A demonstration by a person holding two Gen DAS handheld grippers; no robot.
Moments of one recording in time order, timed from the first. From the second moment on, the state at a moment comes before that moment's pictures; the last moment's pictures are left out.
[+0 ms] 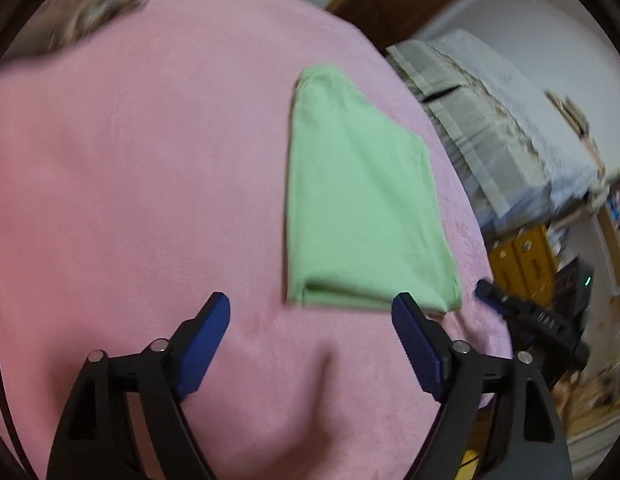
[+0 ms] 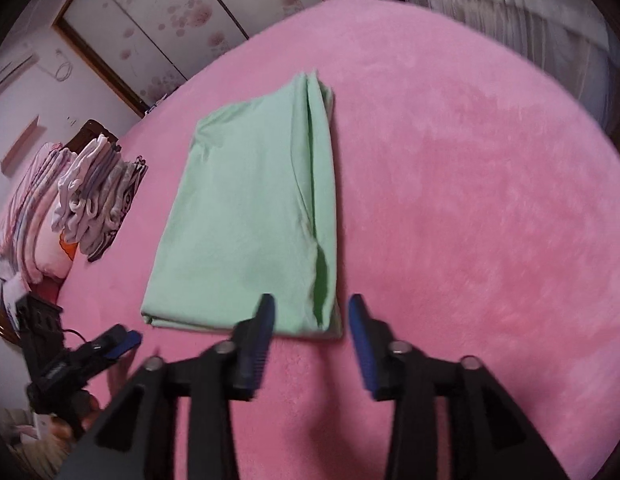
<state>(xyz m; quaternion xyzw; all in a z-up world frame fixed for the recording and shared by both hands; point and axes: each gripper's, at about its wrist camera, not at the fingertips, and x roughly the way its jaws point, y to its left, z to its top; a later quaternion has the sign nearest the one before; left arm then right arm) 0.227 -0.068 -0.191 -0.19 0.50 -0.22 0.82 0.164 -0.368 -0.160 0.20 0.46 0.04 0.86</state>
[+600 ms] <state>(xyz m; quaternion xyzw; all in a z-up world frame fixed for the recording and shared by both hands) 0.485 -0.162 -0.217 -0.06 0.50 -0.16 0.85 0.405 -0.378 -0.171 0.14 0.48 0.02 0.87</state>
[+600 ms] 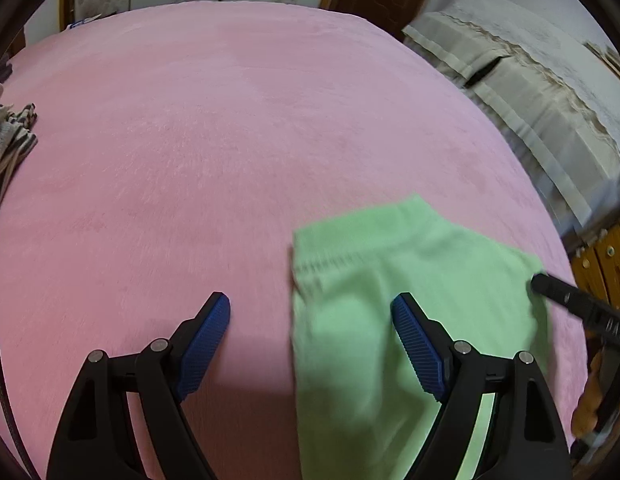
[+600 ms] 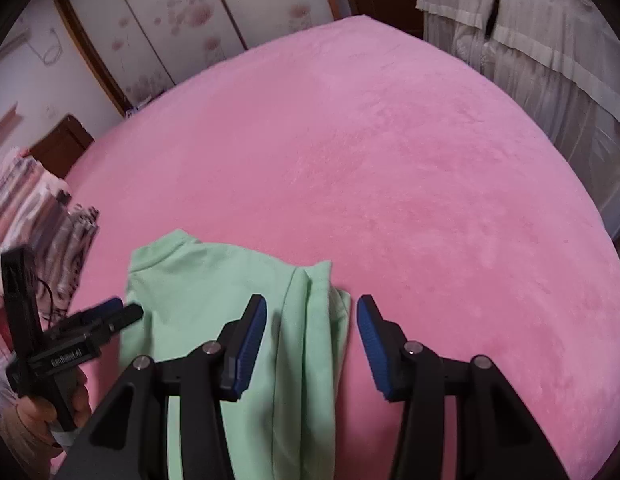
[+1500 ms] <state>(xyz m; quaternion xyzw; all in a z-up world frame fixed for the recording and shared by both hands) 0.450 -0.134 -0.155 -0.05 0.46 -0.17 0.87 0.321 -0.389 -0.126 0.05 0.42 -0.03 0.90</state>
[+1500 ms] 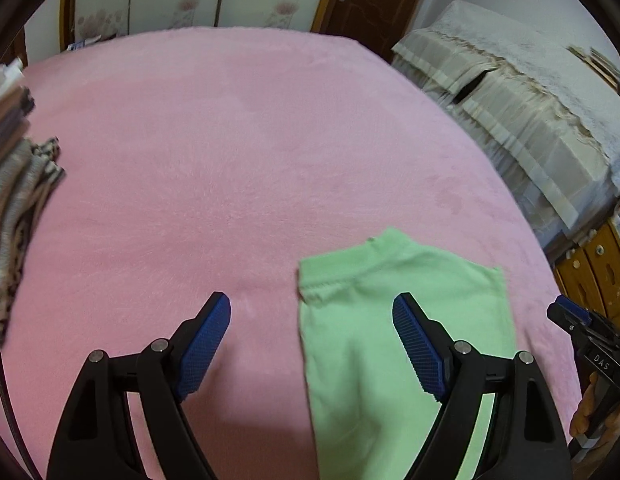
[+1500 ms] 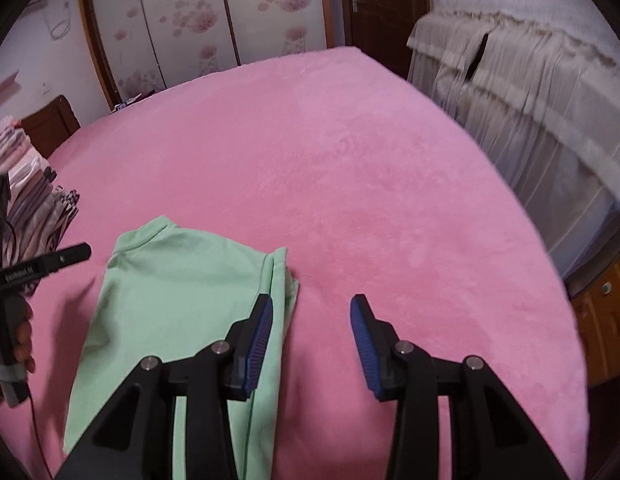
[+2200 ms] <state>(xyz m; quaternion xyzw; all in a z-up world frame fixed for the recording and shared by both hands) 0.271 -0.128 -0.107 -0.03 0.42 -0.18 0.89 0.165 -0.311 -0.069 0.04 0.37 -0.02 0.93</state>
